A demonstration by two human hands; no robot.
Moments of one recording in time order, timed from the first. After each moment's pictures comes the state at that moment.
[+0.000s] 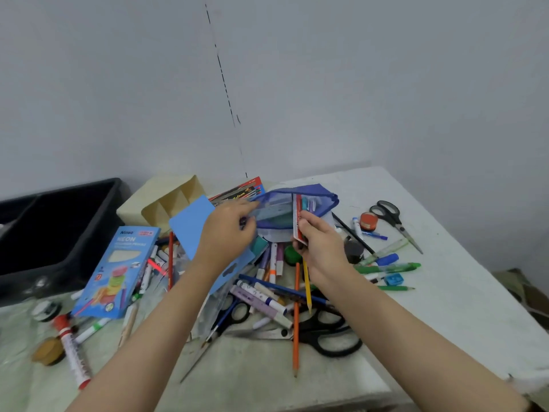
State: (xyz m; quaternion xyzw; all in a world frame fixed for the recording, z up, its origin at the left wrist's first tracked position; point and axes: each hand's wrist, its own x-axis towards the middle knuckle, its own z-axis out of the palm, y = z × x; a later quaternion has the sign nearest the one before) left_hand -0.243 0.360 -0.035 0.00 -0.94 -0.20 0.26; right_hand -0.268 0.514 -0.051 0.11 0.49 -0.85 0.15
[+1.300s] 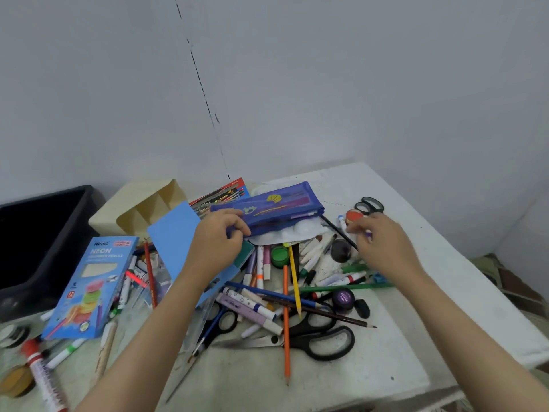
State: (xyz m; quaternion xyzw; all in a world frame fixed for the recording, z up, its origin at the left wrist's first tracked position) left_hand -0.249 0.363 -0.045 0.05 -0.93 -0.31 0.18; right_hand -0.305 0.632 -0.072 -0.11 0.94 -0.32 -0.09
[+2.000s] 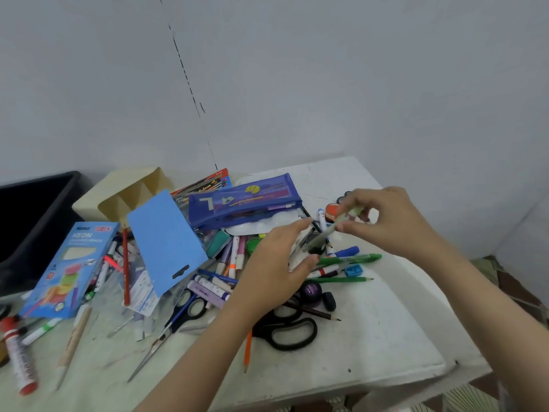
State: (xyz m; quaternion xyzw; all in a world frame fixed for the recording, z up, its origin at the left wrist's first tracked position) left_hand -0.224 0.491 -0.070 -0.10 -0.94 -0.32 0.12; right_hand -0.308 0.685 -0.026 -0.30 0.87 -0.38 -0.05
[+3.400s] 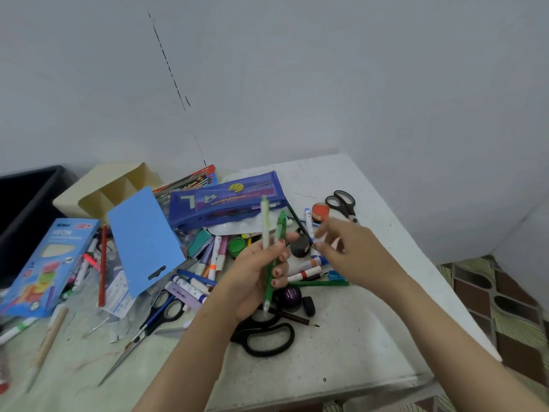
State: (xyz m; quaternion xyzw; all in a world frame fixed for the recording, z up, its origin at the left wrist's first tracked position) left_hand -0.235 0.508 -0.071 0.08 -0.49 -0.86 -0.09; right_hand -0.298 0.679 -0.064 -0.24 0.89 -0.38 0.03
